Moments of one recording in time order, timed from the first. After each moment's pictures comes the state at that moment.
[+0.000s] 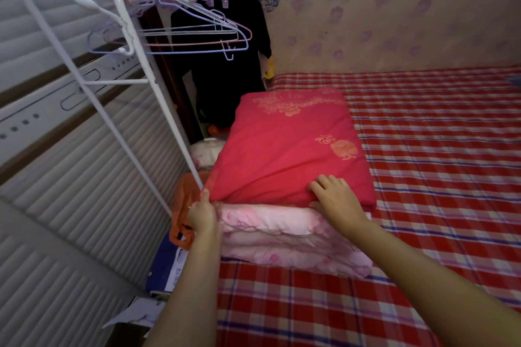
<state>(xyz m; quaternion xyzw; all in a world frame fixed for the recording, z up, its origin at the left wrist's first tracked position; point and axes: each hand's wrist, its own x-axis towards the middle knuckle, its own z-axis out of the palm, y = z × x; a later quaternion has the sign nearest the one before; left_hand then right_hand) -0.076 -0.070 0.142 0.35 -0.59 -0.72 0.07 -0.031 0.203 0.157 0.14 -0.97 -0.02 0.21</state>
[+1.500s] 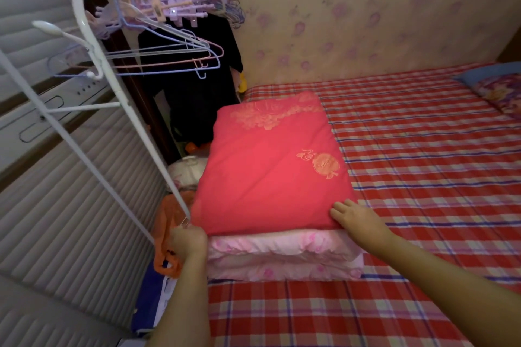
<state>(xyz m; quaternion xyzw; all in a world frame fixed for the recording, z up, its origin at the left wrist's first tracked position) -0.070 -0.077 0.141 0.36 -0.79 -0.49 0.08 0.010 0.260 0.134 0.15 -0.98 -0.07 0.12</state>
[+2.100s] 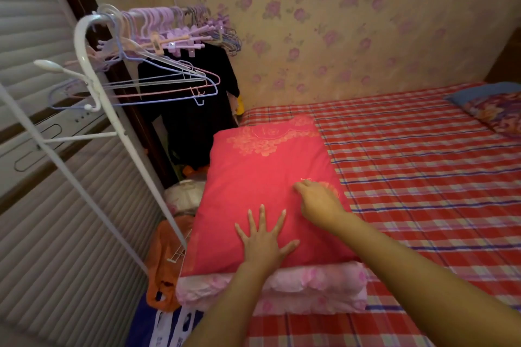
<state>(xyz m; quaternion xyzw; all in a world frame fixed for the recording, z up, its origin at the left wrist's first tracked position) -0.074 0.046 0.142 -0.19 -0.98 -0.06 -0.06 -0.075 0.211 0.207 0.00 -0.99 0.09 0.05</state>
